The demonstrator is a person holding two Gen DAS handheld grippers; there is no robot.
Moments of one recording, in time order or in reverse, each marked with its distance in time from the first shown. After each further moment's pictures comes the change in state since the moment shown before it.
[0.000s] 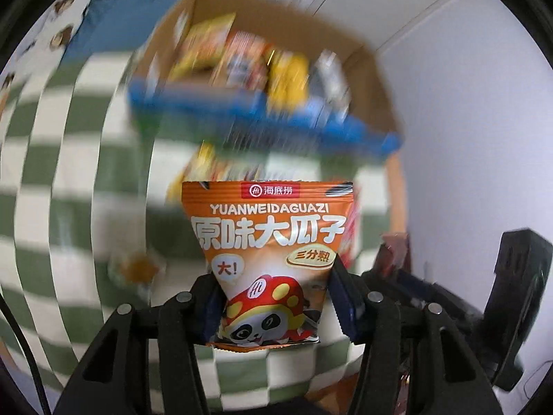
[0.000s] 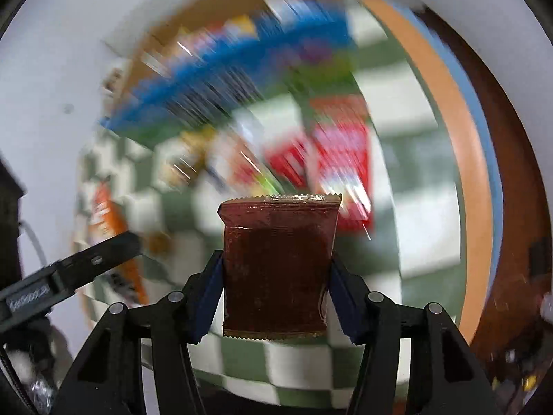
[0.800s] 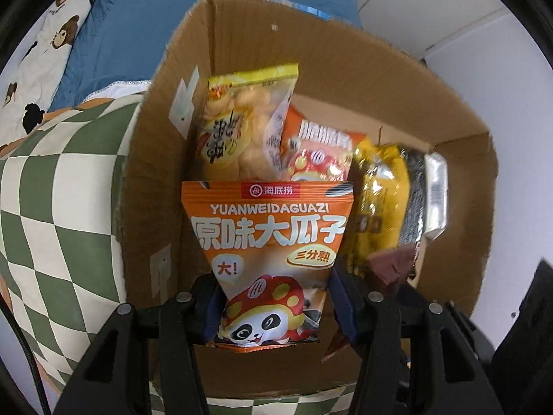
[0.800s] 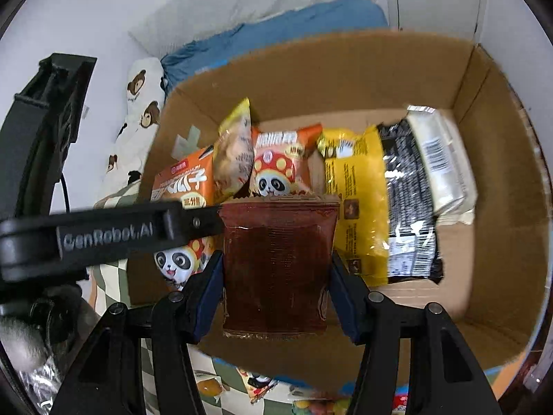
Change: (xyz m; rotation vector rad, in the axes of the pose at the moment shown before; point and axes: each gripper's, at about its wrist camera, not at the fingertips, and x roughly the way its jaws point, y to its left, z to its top) left arm 0.100 0.080 0.188 -0.114 0.223 0.192; right arm 0.112 0.114 0.209 -0.121 0.038 0.043
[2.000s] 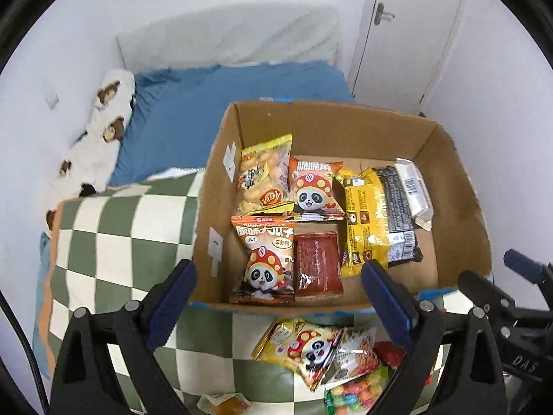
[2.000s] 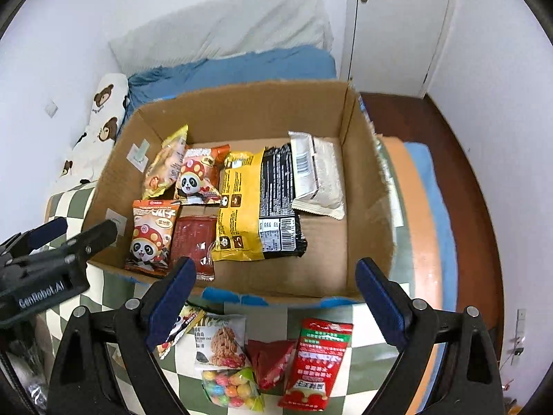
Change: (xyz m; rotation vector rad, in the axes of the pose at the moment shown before) left arm -0.075 -0.025 -0.120 0.159 -0.521 0.197; right arm -0.096 -0.037 -0.060 -0.082 -0.214 -0.289
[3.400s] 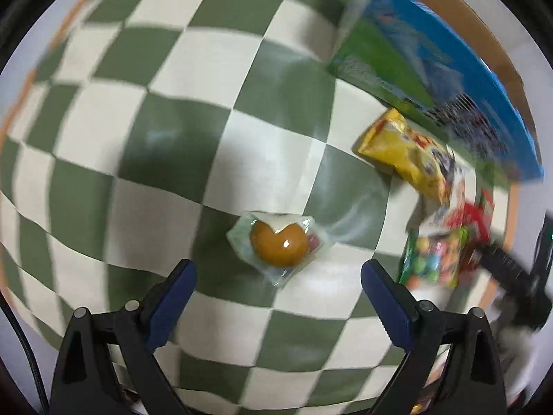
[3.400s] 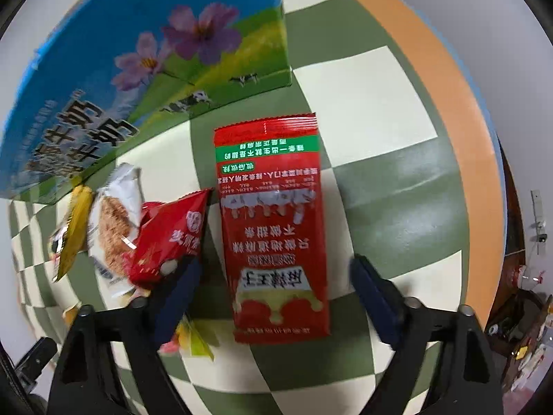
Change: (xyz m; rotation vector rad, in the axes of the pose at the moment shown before) left arm 0.069 0.106 -0.184 -0.369 0.454 -0.114; right arm 0.097 -0.069 -0.159 0.299 0.307 -0.049
